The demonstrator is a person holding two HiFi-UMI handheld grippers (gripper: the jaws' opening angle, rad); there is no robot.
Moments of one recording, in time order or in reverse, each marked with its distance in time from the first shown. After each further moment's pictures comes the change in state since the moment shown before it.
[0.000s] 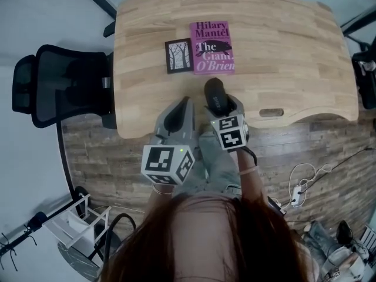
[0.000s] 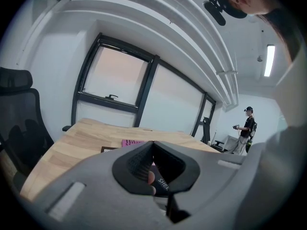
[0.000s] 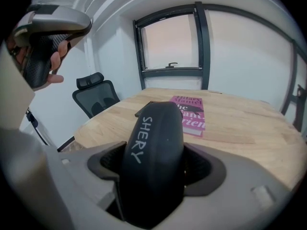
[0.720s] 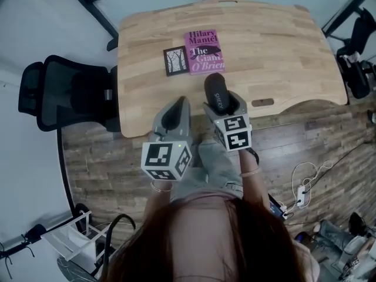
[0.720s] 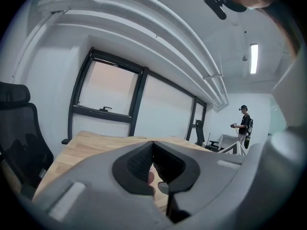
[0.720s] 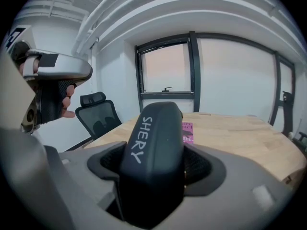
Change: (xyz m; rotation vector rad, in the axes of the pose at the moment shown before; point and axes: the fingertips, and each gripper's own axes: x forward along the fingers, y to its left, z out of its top) left arm -0.080 -0.031 0.021 0.094 -0.100 -0.062; right arm -0.110 0.031 0.045 0.011 -0.230 -0.074
